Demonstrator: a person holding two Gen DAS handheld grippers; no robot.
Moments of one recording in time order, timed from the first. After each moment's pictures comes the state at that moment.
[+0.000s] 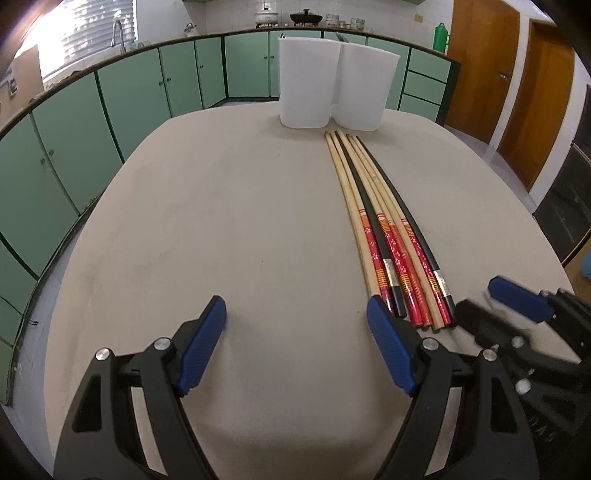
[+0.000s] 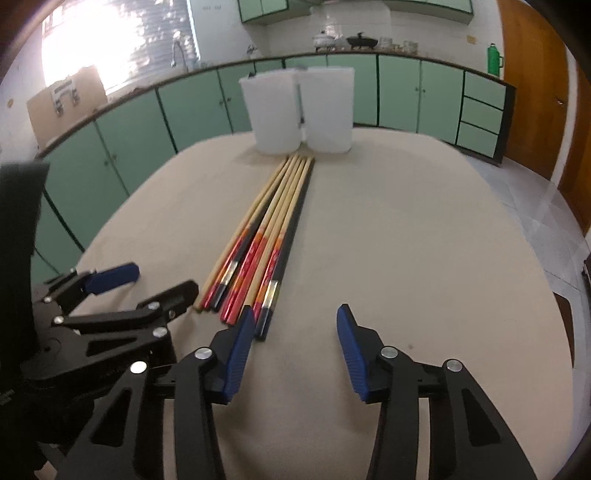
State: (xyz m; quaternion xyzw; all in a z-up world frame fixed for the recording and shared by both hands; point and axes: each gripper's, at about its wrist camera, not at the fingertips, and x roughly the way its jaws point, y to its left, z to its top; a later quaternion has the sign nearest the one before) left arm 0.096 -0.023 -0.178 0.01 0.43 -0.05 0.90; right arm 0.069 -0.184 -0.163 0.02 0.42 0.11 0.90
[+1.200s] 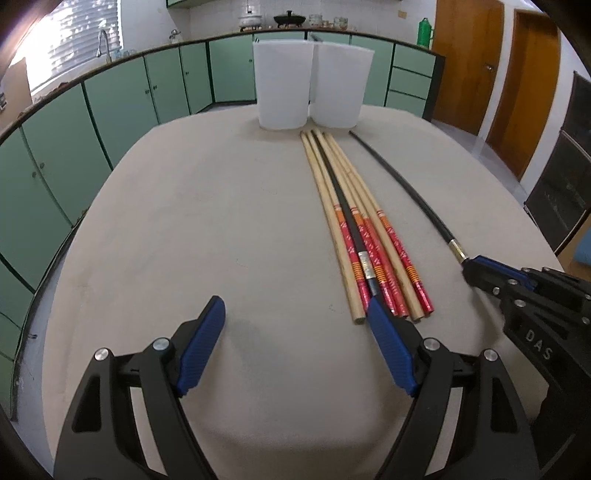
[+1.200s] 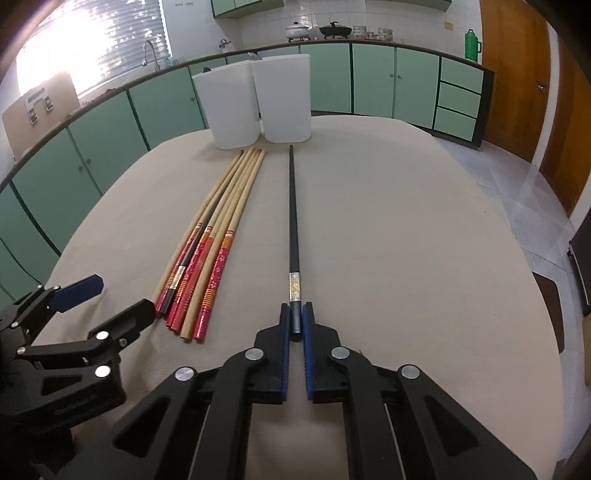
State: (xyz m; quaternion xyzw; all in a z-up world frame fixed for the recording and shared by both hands) left arm 0.087 -0.033 -0.177 0.03 0.43 -0.07 0.90; right arm 0.081 -0.210 -0.167 0.03 0.42 0.06 0.90
